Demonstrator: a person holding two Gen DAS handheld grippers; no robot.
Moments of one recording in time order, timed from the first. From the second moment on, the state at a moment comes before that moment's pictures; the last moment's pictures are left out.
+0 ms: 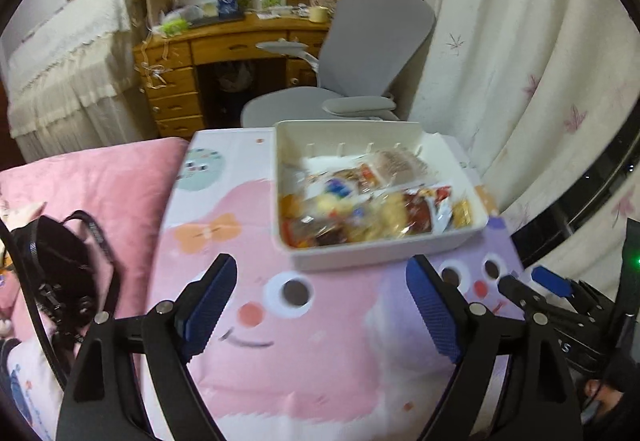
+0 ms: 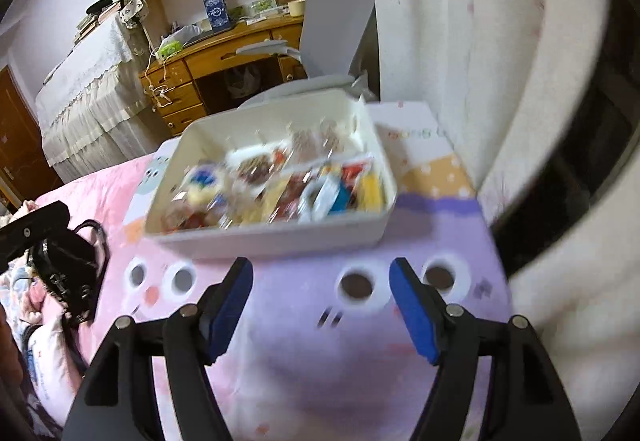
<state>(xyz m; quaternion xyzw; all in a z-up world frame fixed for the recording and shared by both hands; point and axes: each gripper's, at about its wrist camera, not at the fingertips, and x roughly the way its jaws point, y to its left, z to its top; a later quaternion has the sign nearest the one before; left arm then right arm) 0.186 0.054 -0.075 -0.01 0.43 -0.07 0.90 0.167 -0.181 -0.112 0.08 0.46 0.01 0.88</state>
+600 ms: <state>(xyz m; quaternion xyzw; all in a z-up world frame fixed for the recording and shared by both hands) 0.091 0.107 -0.038 -0.02 0.46 -0.08 0.88 0.047 -0.134 -0.053 0.08 0.48 0.07 0.87</state>
